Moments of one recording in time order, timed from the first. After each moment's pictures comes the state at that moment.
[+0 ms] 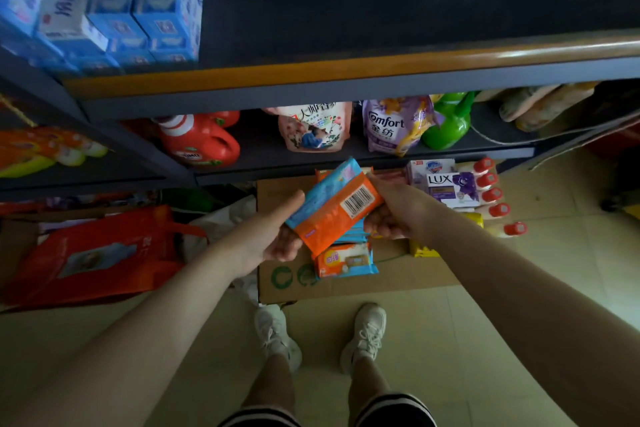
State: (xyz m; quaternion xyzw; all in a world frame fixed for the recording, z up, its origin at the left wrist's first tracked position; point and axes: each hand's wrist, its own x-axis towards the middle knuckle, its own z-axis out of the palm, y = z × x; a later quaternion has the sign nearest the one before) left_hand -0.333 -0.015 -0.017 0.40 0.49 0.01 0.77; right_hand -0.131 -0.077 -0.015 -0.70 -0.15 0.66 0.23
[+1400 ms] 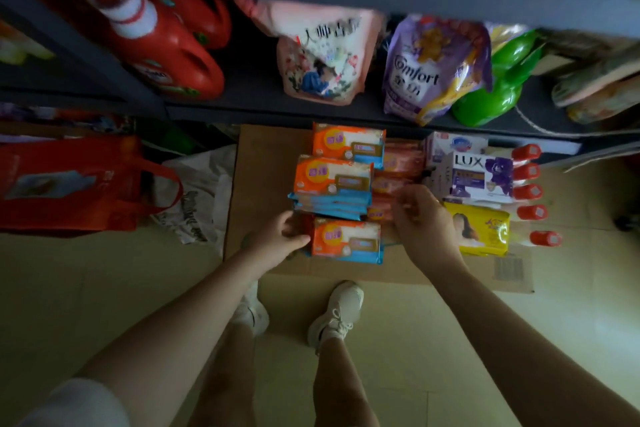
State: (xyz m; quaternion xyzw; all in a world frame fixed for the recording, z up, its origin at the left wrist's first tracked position) left_hand -0.320 -0.079 -0.190 0.49 0.62 -0.07 0.62; right_hand -0.110 -0.142 -0.125 -0.82 -0.42 0.32 0.24
